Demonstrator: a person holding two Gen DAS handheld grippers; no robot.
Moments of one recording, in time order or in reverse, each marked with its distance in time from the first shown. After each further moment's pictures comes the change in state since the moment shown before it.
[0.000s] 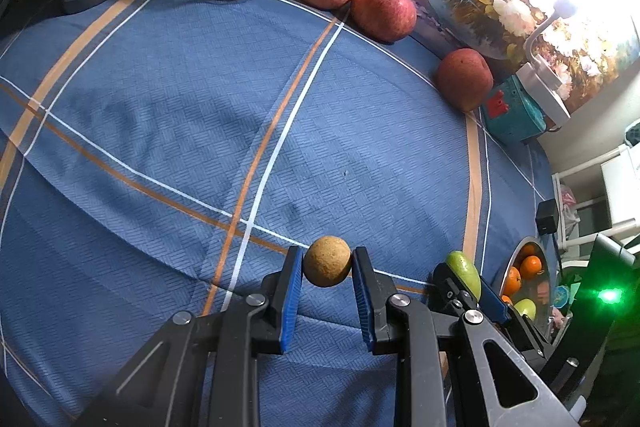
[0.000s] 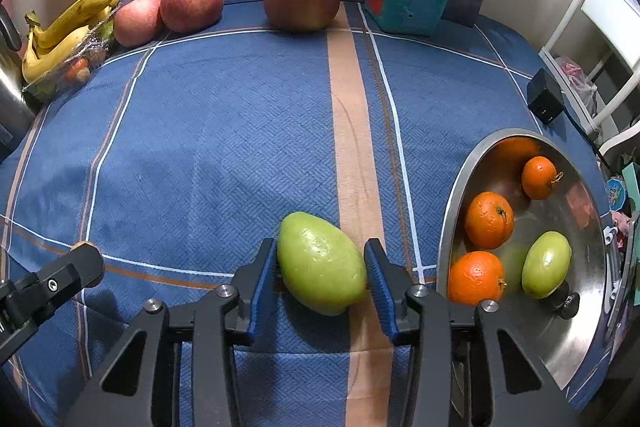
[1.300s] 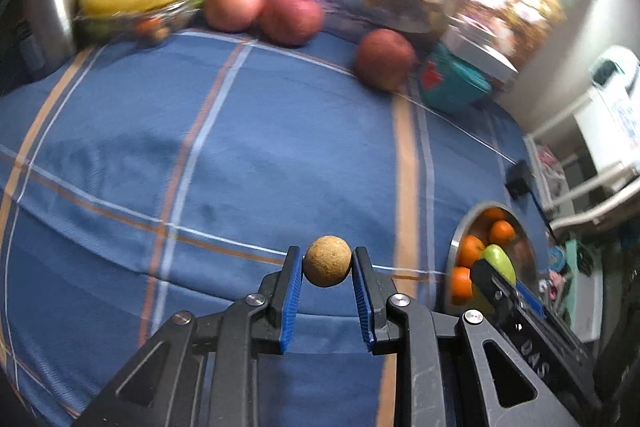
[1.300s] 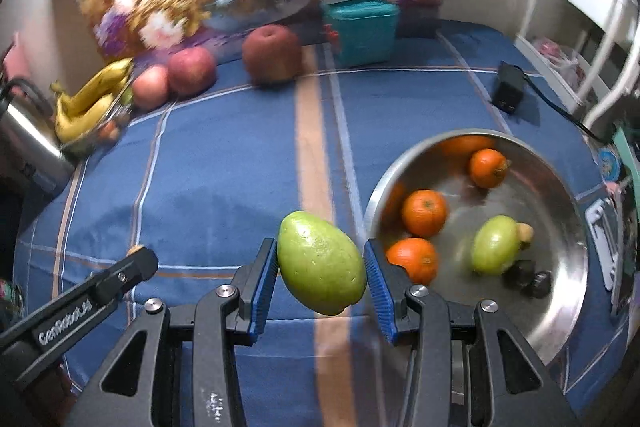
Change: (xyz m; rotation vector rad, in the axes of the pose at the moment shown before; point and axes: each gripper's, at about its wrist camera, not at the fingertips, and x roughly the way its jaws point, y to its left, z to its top) left arm -0.017 -0.080 -0.022 0.199 -0.037 -0.026; right arm -0.061 -0.052 -0.012 0.146 -0.090 0.114
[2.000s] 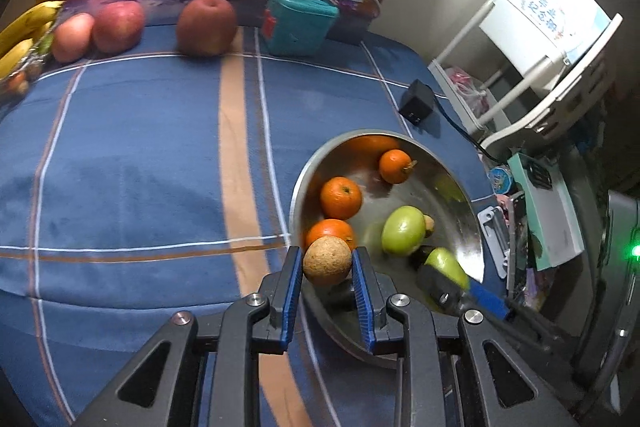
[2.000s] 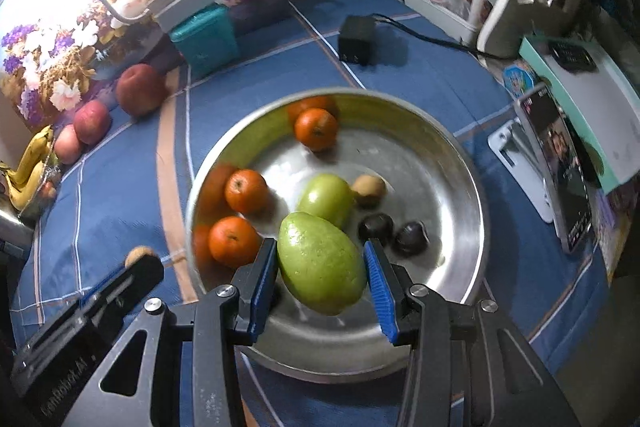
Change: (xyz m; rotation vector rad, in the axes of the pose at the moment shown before) left arm 0.032 -0.109 -0.034 0.272 0.065 -0.181; right arm -0.022 -0.118 -0.023 0.253 0.040 -0.131
